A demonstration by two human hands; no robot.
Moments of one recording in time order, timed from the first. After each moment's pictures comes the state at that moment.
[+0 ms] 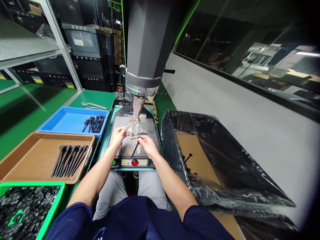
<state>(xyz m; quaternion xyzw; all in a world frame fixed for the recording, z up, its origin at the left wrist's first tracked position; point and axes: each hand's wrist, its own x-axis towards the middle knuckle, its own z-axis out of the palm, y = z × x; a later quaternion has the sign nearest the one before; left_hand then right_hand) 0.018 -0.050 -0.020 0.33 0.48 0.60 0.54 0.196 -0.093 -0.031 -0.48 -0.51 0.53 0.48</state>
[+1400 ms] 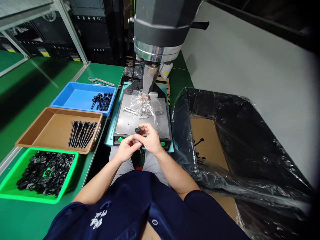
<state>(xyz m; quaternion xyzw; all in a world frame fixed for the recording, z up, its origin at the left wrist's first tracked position) 0.032 -0.215 -0.009 0.49 0.41 0.51 0.57 0.170 -0.173 0.006 -0.42 -0.59 0.50 0.49</state>
